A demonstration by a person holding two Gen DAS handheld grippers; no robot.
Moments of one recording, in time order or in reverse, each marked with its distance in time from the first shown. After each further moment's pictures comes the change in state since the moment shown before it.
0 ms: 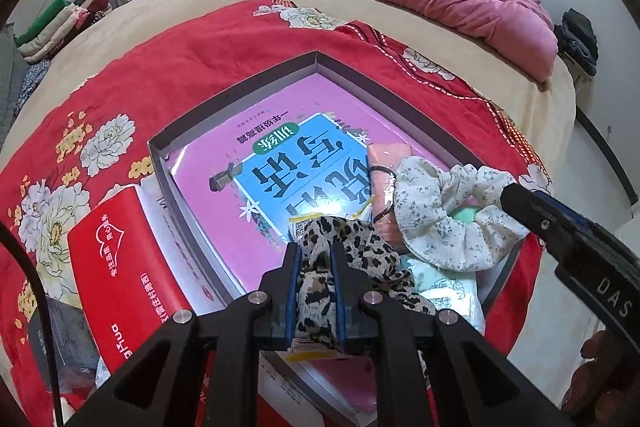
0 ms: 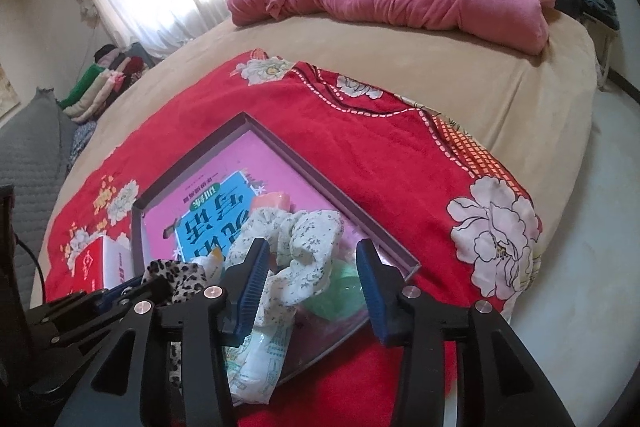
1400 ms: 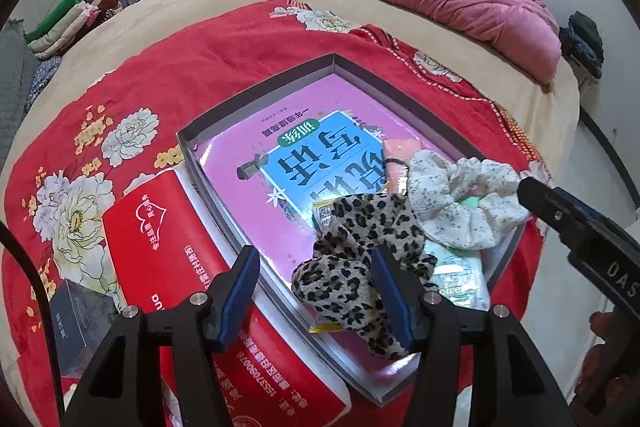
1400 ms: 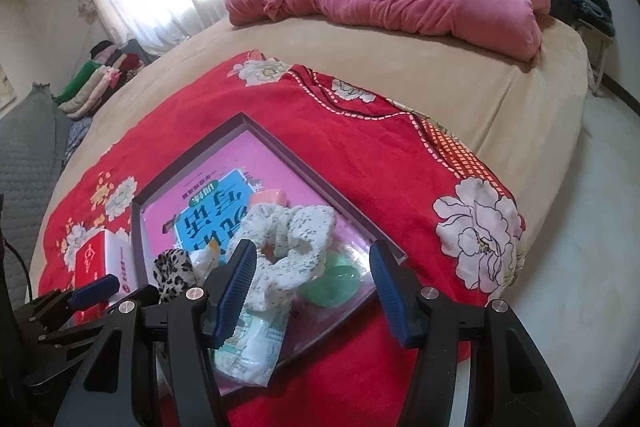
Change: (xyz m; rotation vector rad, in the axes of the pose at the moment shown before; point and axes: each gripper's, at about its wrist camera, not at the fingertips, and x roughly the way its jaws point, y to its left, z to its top) left arm -0.024 0.013 -0.011 -0.015 -0.006 0.028; right arm -0.019 0.003 -0.001 -0.015 -0.011 -0.033
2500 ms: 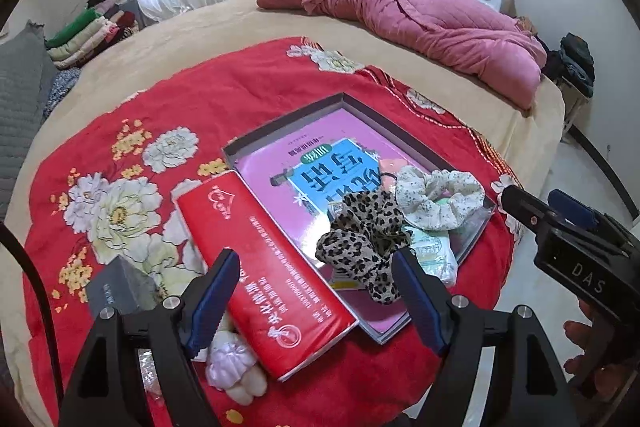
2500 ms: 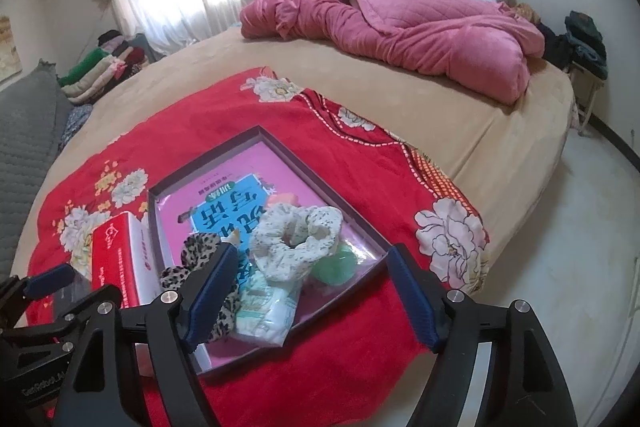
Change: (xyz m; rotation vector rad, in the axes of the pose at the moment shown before) left arm -0.085 0.016 -0.031 -0.020 -0.118 0.007; right arm -0.065 0.033 -0.015 -0.112 -0.076 -0.070
